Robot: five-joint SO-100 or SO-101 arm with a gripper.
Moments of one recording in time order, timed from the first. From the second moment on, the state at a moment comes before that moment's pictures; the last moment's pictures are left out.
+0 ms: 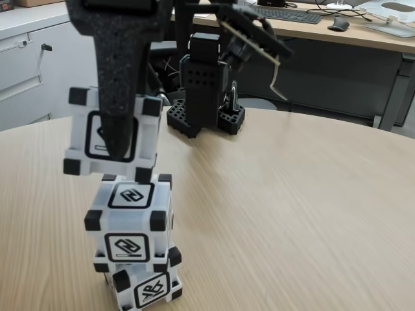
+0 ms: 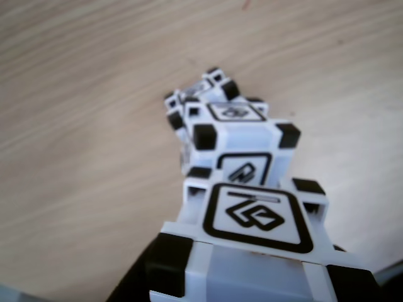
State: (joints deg) arm 23.9 84.9 63.9 104.0 -12.0
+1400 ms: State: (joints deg) arm 10.9 84.9 63.9 104.0 -7.8
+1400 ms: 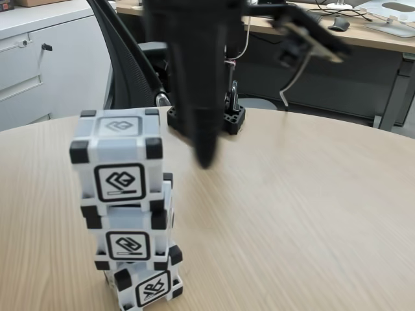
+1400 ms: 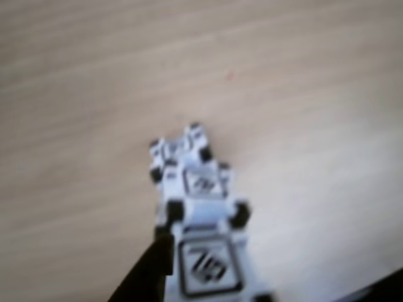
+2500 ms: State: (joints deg) arm -1.1 84.9 65.3 104.0 -4.2
